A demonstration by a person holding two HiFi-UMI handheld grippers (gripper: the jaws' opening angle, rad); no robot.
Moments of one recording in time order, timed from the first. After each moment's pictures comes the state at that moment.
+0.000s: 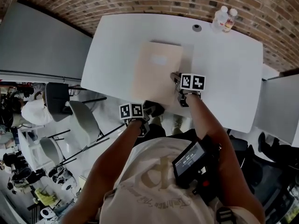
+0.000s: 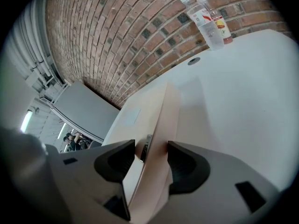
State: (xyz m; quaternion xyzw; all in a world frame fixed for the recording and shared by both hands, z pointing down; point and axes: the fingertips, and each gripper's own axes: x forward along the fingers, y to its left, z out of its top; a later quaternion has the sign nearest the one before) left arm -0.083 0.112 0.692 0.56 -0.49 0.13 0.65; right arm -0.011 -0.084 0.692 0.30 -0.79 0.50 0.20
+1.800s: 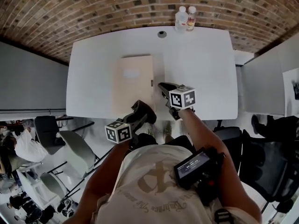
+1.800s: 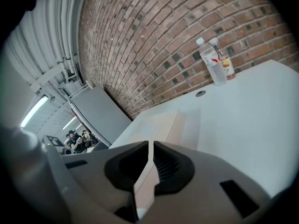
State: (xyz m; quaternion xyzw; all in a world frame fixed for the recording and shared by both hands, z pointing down) left arm -0.024 0.077 0.596 0.80 -0.38 0.12 0.45; right arm 0.039 -0.056 0.620 0.29 -0.86 0.41 0.13
